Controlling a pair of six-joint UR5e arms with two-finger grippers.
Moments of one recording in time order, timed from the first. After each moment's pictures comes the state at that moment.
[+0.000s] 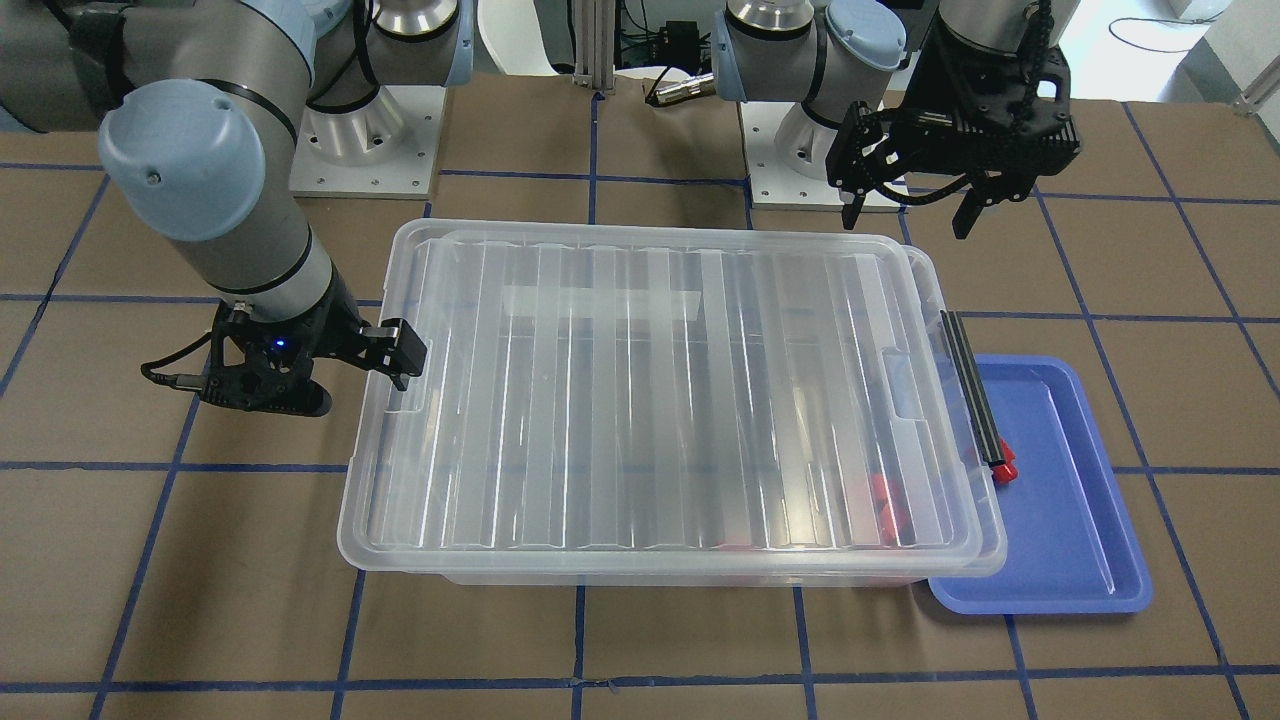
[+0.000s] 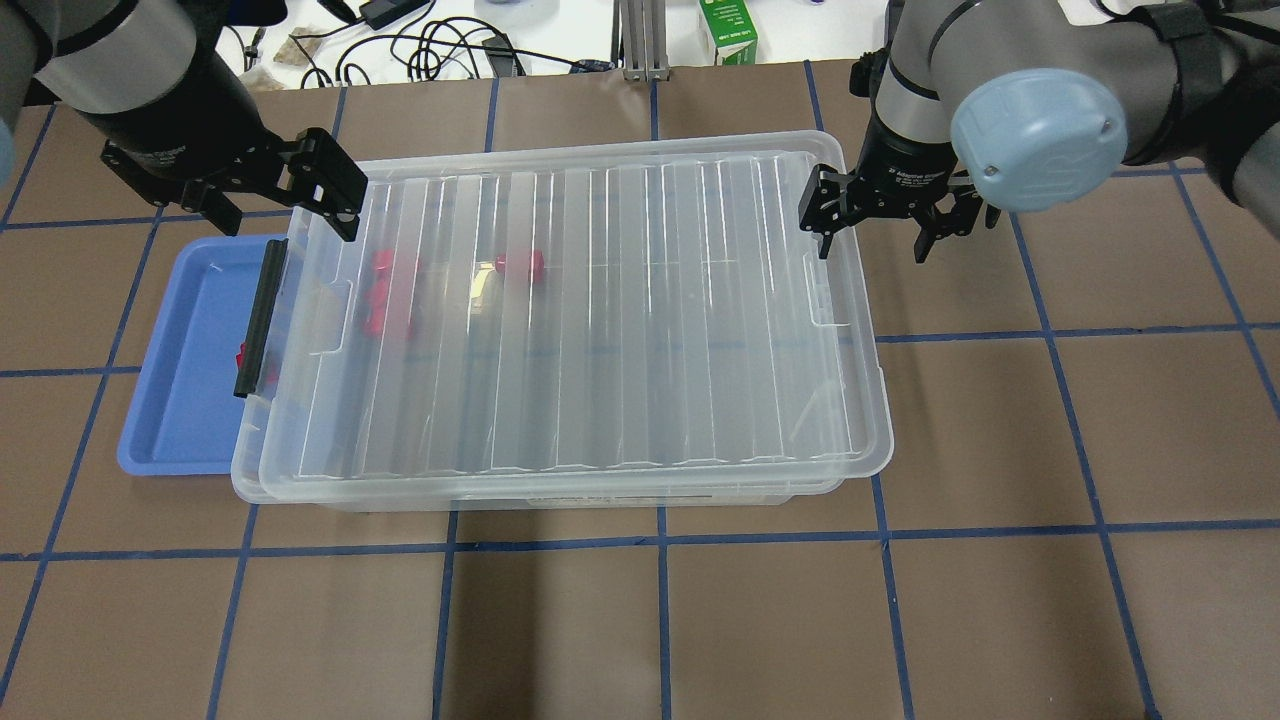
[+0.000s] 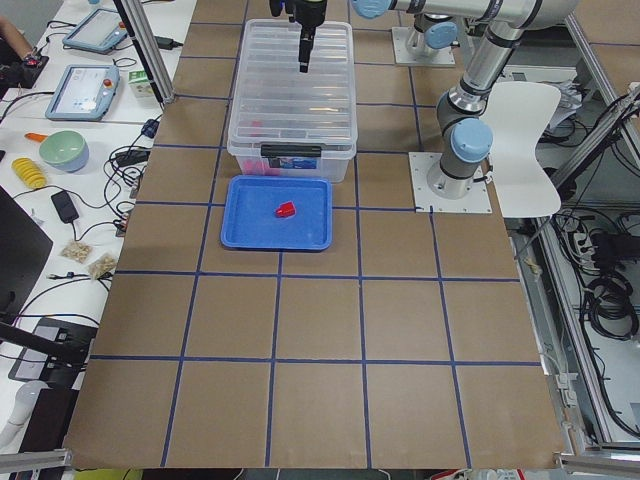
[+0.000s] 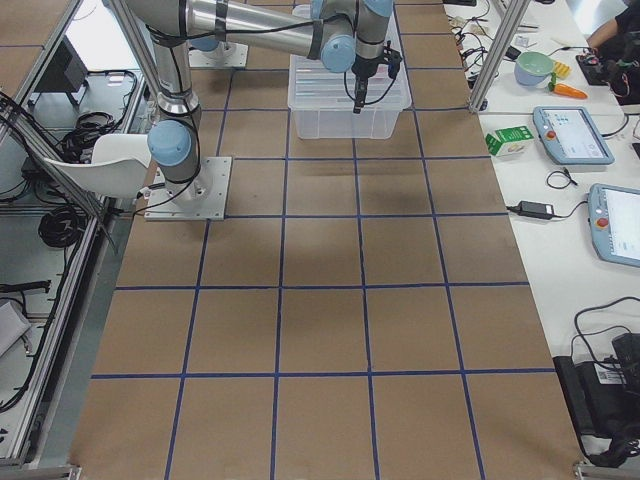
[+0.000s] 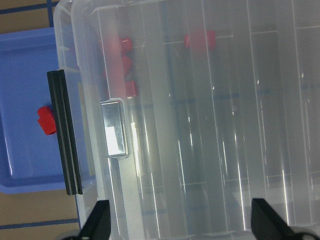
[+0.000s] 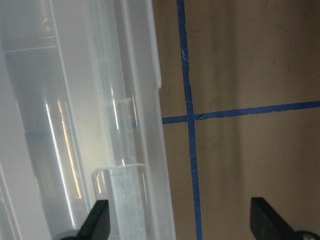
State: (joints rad) left arm -1.53 -1.50 -1.56 -1.57 1.58 0.13; right arm 1.61 -1.35 1.61 -1.75 -1.56 0.14
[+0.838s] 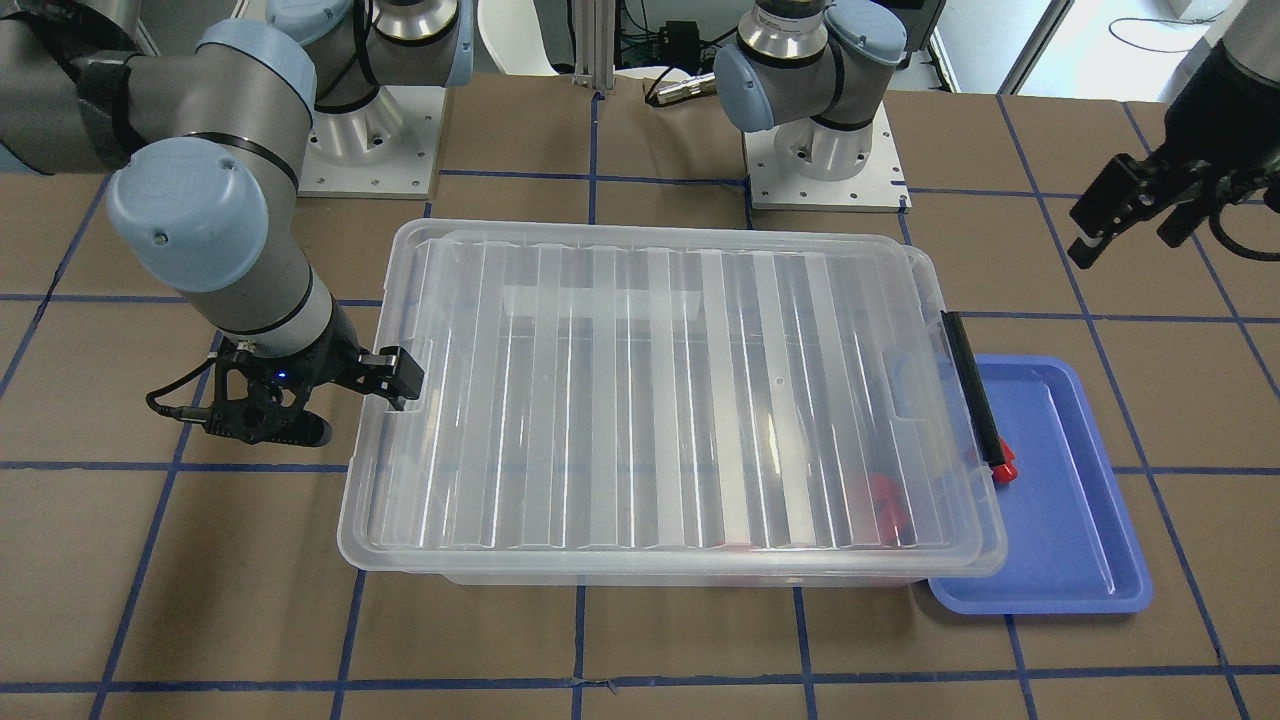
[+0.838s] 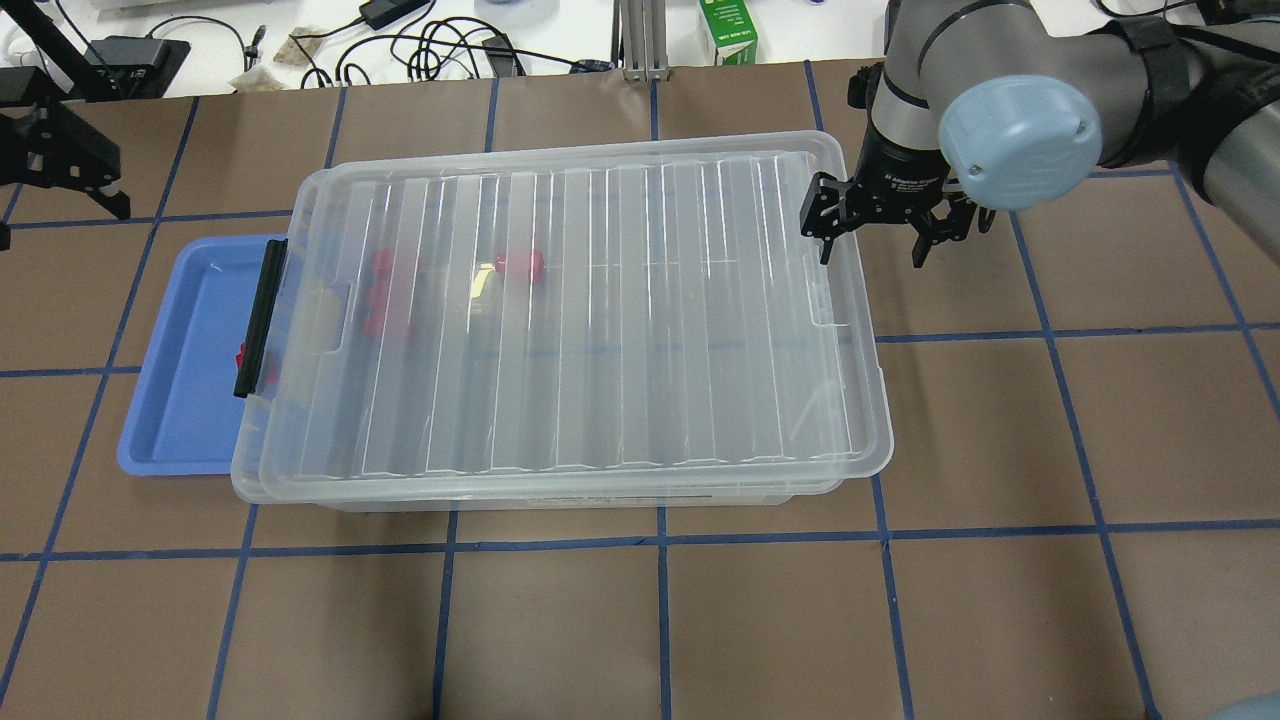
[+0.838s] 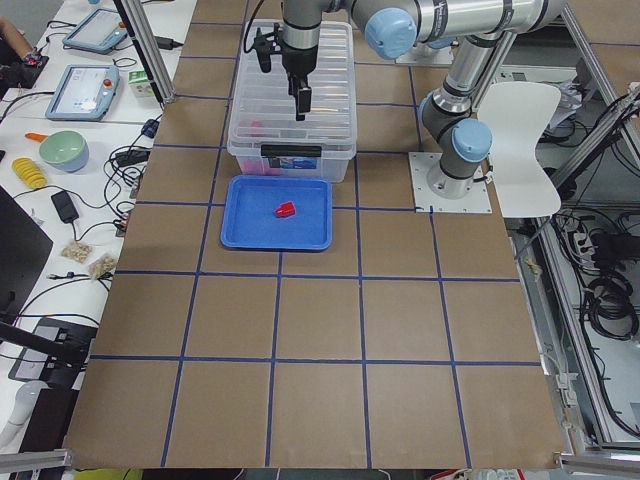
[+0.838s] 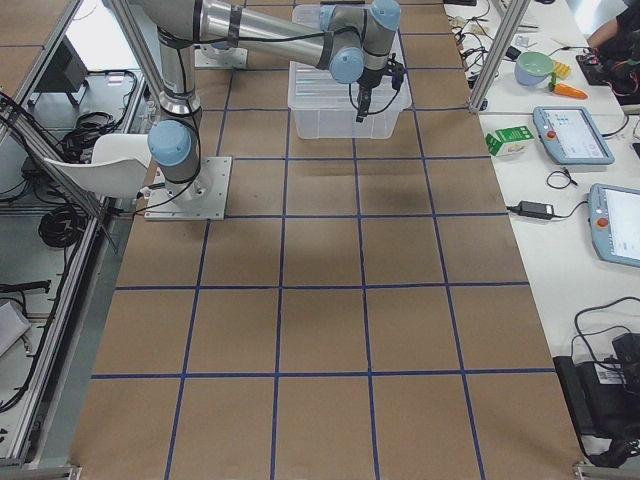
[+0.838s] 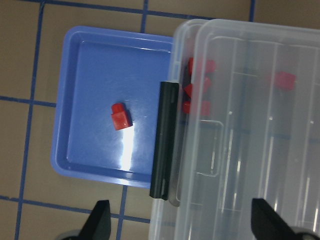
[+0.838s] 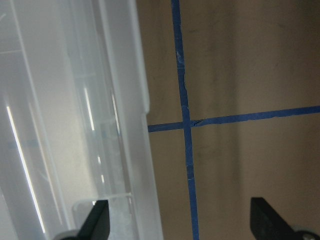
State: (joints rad) left arm -1.13 -1.54 -1.55 -1.57 1.57 0.14; right arm 1.60 -1.31 1.60 -1.77 -1.57 0.13
